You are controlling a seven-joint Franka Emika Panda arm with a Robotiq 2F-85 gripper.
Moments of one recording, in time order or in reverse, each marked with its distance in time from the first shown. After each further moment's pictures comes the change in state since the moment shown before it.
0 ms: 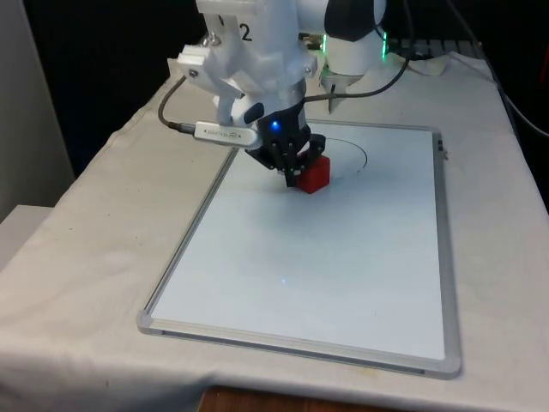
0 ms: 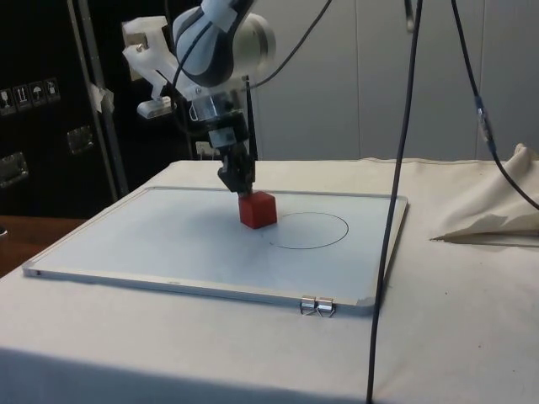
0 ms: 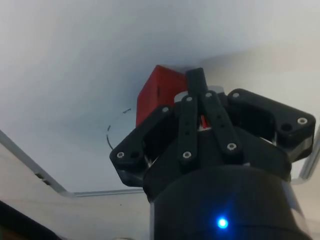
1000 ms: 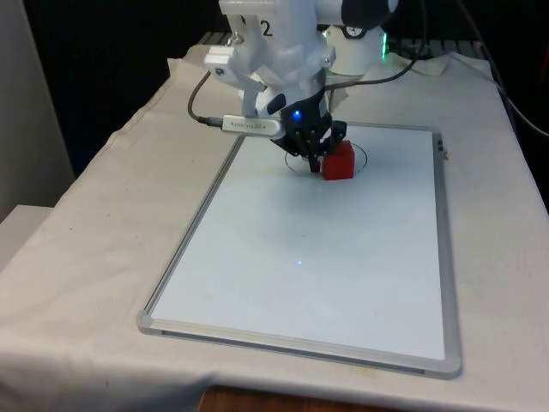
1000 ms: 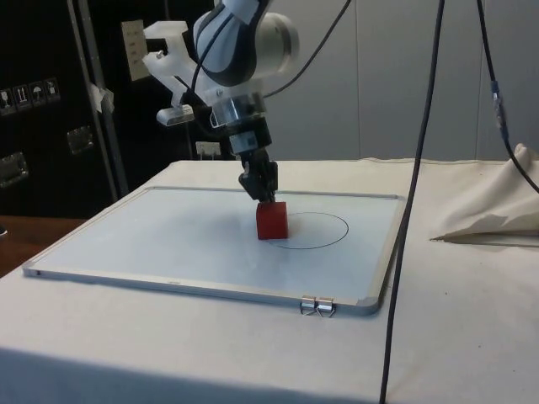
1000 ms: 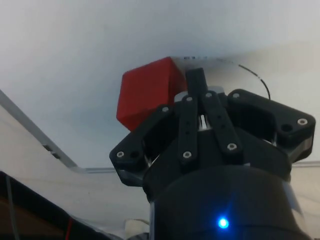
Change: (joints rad) arm 0.010 -0.111 0.027 -0.195 0.043 0.038 0.010
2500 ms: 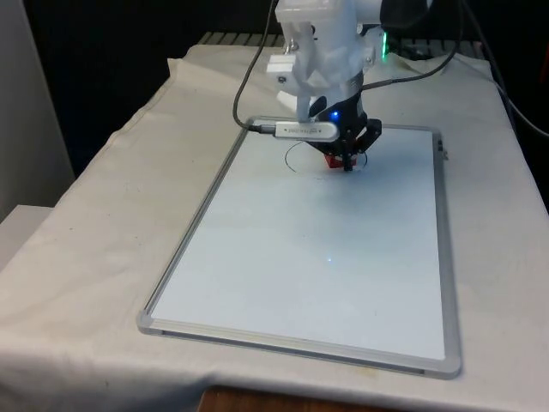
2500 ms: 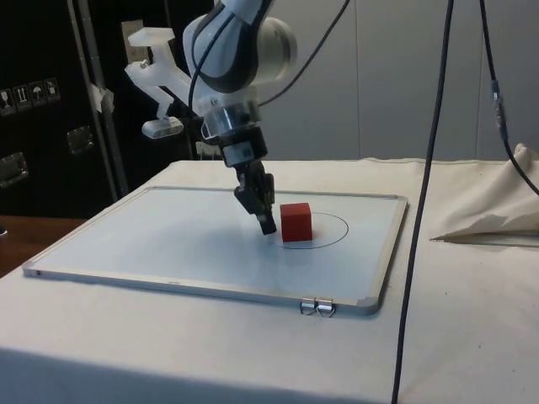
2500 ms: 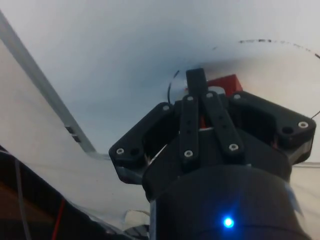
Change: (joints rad) arm 0.018 -0.024 0.081 -0.047 -0.006 0.016 0.047
